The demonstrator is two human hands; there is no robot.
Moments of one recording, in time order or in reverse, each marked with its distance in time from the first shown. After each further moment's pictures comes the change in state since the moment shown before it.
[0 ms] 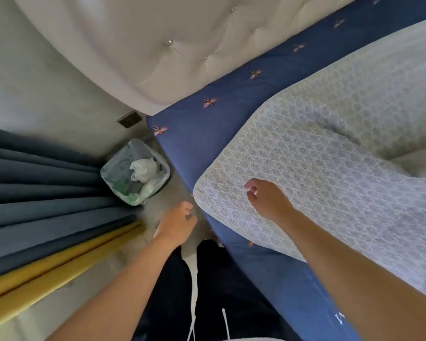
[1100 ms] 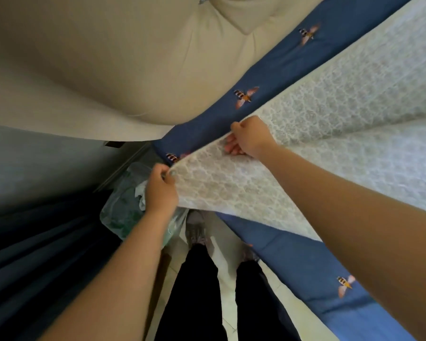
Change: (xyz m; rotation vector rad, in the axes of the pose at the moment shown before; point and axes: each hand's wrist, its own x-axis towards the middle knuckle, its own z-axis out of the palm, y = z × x) left_hand 0.275 -0.026 -0.133 -0.177 0.277 -0.031; right_hand 0.316 -0.124 0.027 0.692 0.110 0.350
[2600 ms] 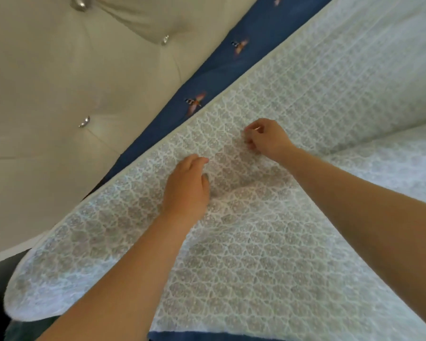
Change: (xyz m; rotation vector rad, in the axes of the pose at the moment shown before) left_hand -0.008 0.193 0.179 0.493 -0.201 0.755; right_hand 0.087 0.077 -0.247 0.024 0.314 -0.116
